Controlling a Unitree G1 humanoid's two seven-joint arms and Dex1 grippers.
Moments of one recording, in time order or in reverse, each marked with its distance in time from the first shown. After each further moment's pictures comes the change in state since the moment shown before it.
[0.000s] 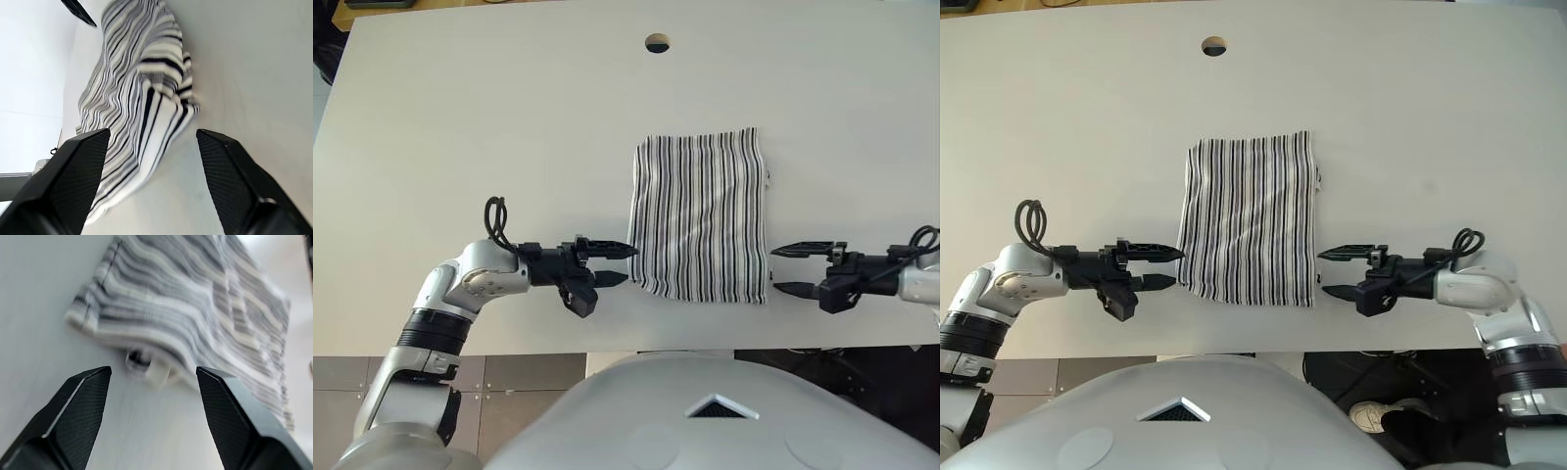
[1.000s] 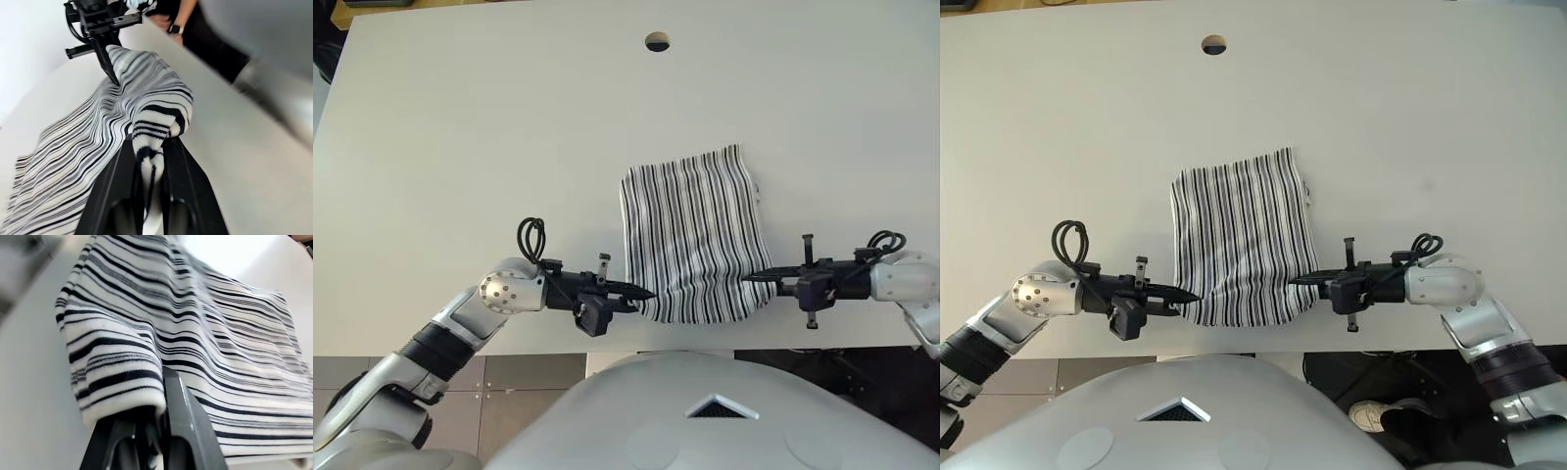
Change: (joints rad) left arm 0.052 0.222 -0.385 -0.302 -0.710 0.453 -0.272; right arm 0.036 -0.130 0.179 -0.282 0.470 0.454 0.143
